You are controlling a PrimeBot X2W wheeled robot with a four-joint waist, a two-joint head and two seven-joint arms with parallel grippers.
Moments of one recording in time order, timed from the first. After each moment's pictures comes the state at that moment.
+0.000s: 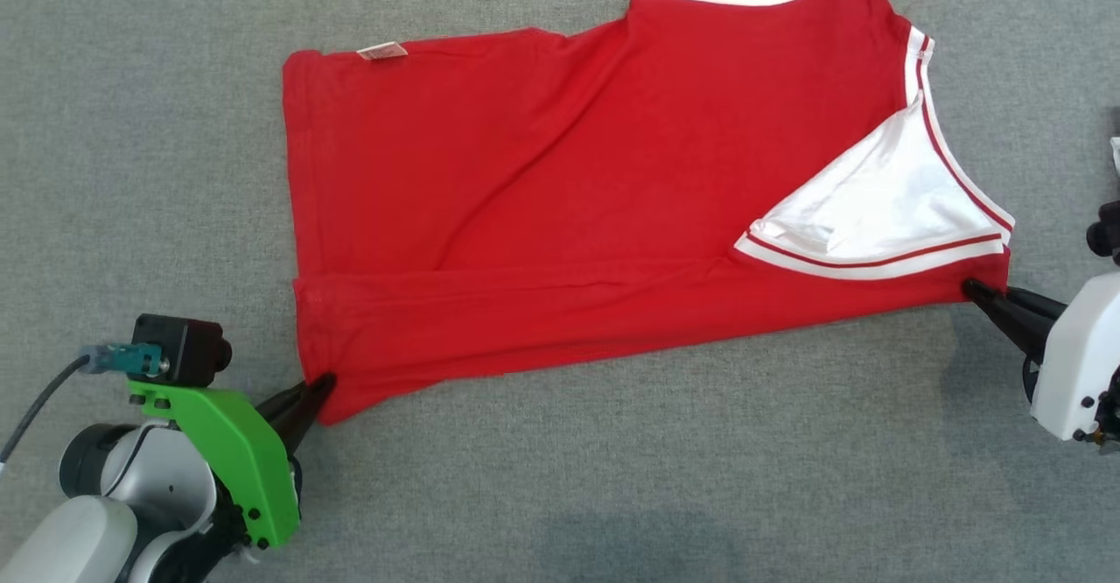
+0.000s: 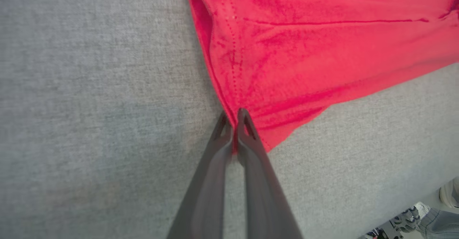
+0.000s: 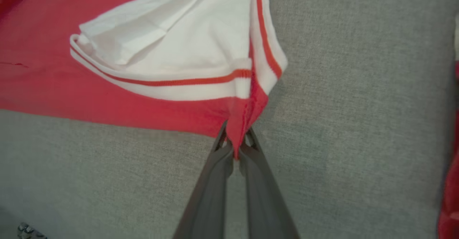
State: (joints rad) left arm -0.20 0.62 -0.45 -0.12 -0.93 0.09 0.50; right arm -0.16 -0.51 -0.03 -0.20 0.67 0.13 0.79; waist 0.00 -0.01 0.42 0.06
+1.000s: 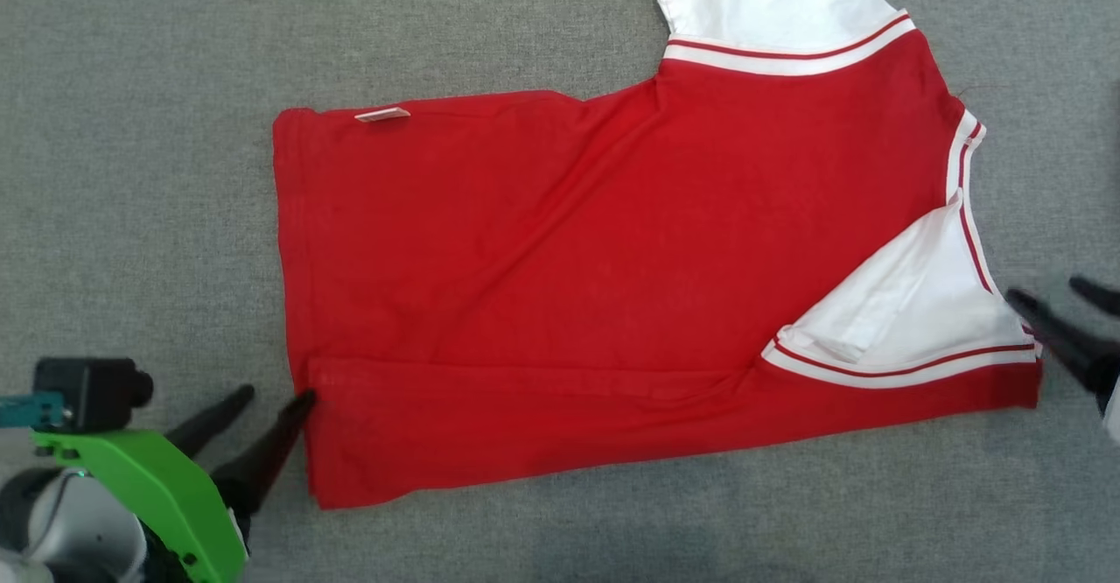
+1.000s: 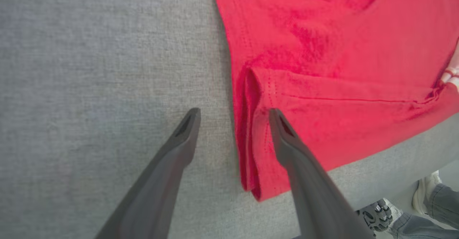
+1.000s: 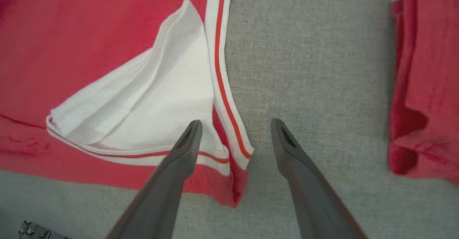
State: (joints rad) left arm 0.01 0.70 -0.33 -0.33 -1.03 0.14 0.45; right arm 0.00 -0.48 -0.20 -0.34 0.67 0.13 0.90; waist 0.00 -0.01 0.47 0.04
